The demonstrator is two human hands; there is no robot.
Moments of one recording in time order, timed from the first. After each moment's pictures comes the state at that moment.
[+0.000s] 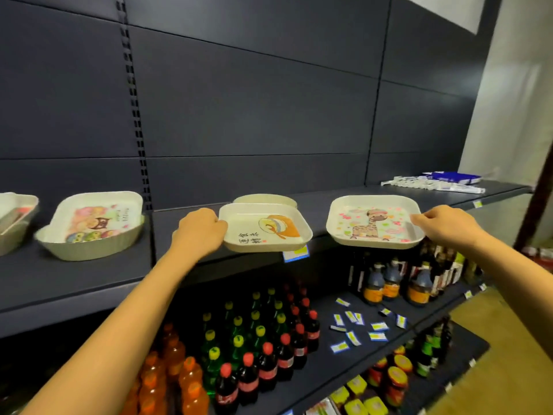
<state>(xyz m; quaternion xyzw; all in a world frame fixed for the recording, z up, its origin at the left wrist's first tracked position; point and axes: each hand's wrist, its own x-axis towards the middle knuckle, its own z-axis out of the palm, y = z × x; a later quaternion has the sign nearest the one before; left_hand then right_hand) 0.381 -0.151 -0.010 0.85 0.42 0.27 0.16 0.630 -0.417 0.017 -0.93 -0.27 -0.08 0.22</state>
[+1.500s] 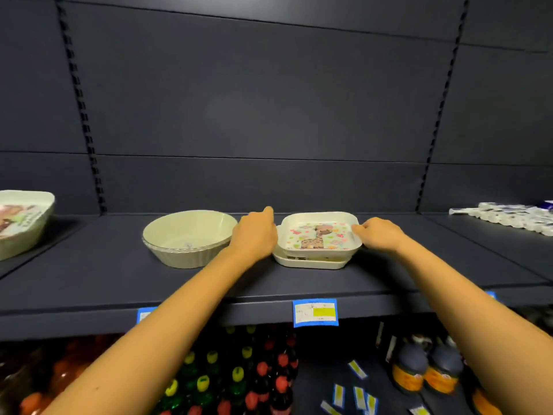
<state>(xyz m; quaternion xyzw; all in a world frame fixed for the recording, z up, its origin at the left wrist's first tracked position) 0.725 -0.141 -0.020 0.83 0.50 0.25 0.01 0.930 -0.222 -0.008 -0.85 -0.48 0.07 0.20</state>
